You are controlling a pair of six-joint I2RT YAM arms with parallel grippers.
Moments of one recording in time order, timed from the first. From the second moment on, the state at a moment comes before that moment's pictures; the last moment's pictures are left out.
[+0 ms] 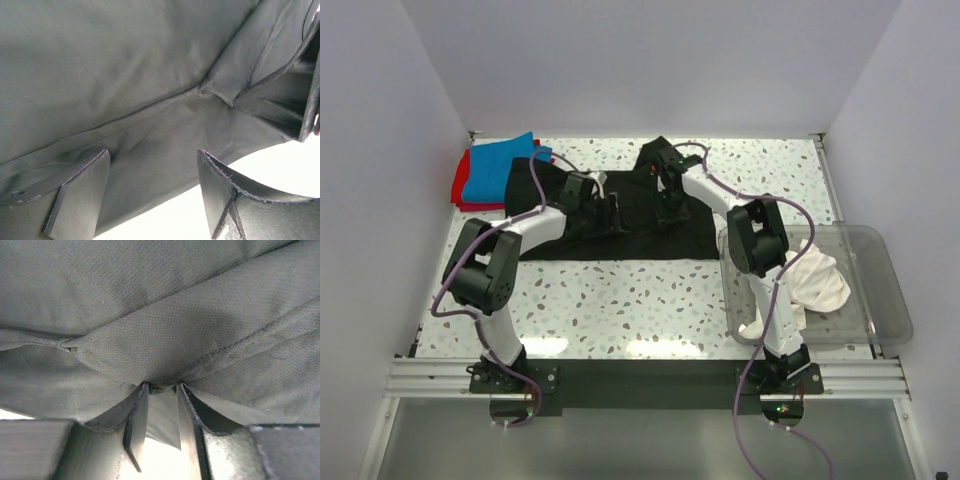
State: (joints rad) left arm -0.37 1.82 1.11 -0.14 0.25 -0.52; right arm 0.50 2.33 1.96 -0.97 -0.06 0.30
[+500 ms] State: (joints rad) left arm -0.39 1.81 1.02 -0.05 0.26 -0.52; right arm 0.50 2.34 2.01 -1.01 -0.04 0.31
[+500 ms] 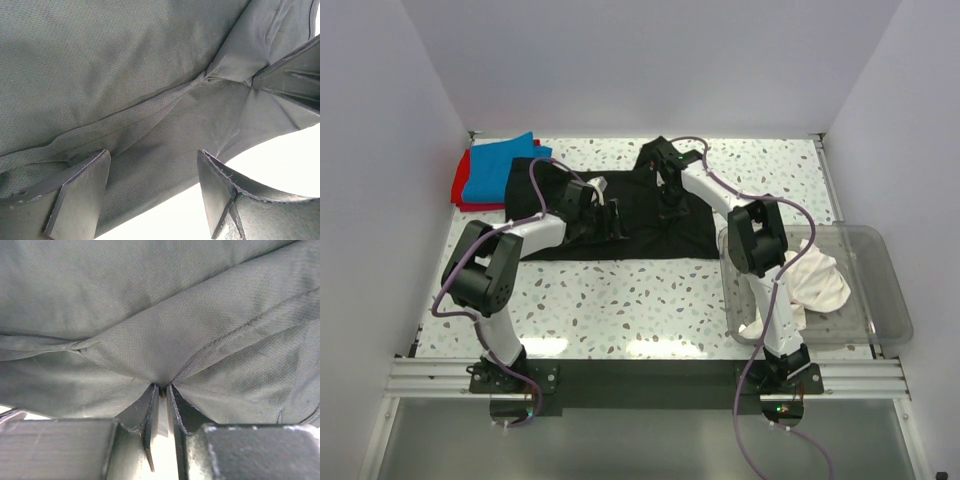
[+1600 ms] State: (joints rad) left arm -0.39 1.81 1.01 -0.05 0.26 -0.52; right arm 0.49 2.46 2.27 -0.89 -0.04 0.36
